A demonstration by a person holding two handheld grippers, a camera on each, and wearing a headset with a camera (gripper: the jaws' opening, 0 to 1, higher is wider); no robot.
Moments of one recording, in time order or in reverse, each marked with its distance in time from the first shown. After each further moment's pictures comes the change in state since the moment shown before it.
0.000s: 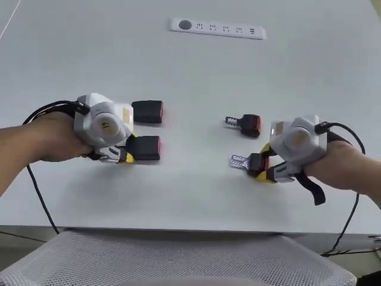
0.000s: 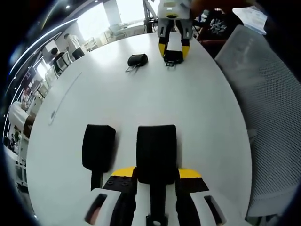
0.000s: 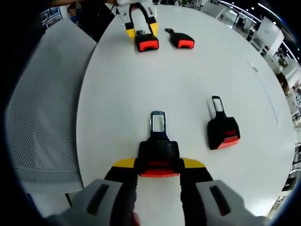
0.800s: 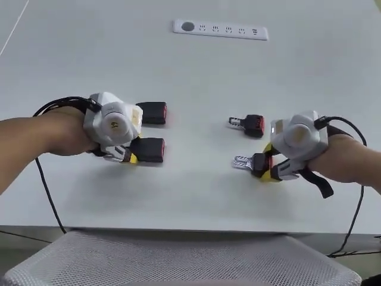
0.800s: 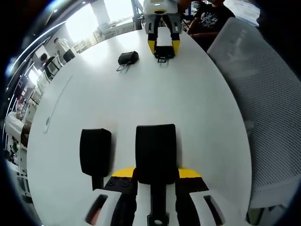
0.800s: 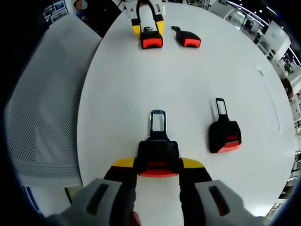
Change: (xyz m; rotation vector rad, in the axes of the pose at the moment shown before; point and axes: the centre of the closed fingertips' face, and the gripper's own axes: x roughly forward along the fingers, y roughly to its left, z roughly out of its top) left arm 0.000 -0.003 0.001 0.067 0.042 -0.044; right arm -0.002 0.004 0.004 -0.052 0.029 0.031
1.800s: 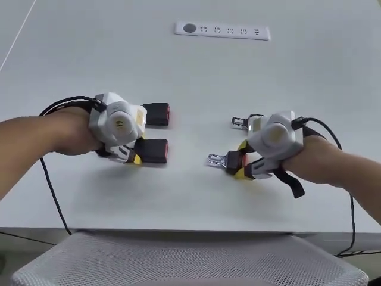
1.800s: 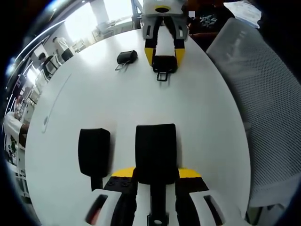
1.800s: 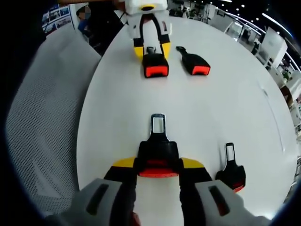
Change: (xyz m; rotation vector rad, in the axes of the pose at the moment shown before) left arm 0.000 0.000 -0.001 -0.001 0.005 -0.025; right arm 0.027 0.006 0.075 -0.012 -0.158 -0.001
